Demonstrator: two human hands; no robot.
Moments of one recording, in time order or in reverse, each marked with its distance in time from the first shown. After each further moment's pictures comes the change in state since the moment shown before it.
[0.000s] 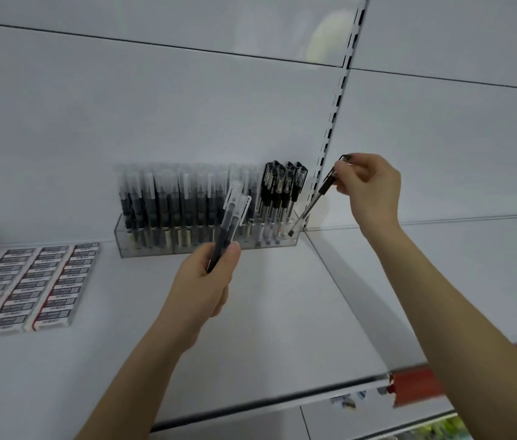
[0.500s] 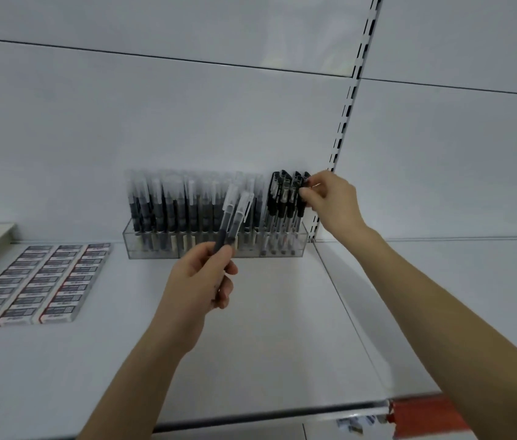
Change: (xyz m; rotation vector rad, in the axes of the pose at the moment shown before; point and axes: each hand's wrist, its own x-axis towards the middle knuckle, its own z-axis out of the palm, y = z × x) left_hand -0.001 0.005 0.010 -0.185 0.117 -0.008; right_hand 0.022 0.032 0.036 -0.286 -0.351 -0.152
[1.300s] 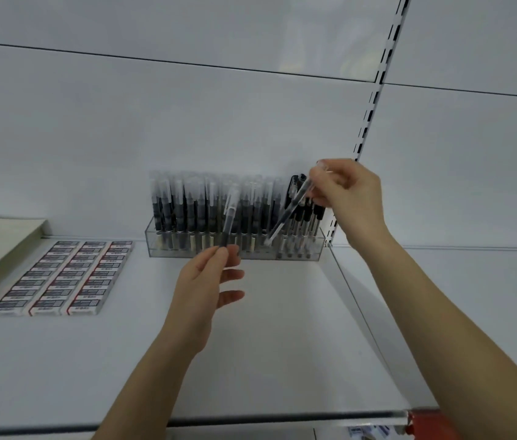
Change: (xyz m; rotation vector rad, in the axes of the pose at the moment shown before) left_hand -0.002 0.000 -0.007 -0.053 0.130 -0.028; right_hand -0.025 -0.054 -0.006 0.497 0.060 0.050
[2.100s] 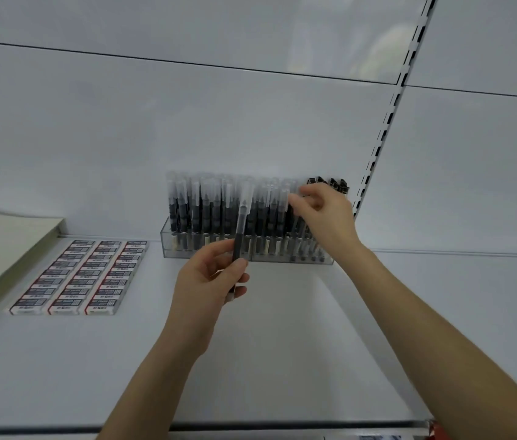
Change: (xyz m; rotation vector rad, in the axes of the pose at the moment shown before) left_hand 0.005 -0.003 -0.020 0.024 0.008 0.119; right_hand -0.001 0.032 0.038 -0.329 -0.153 0.018
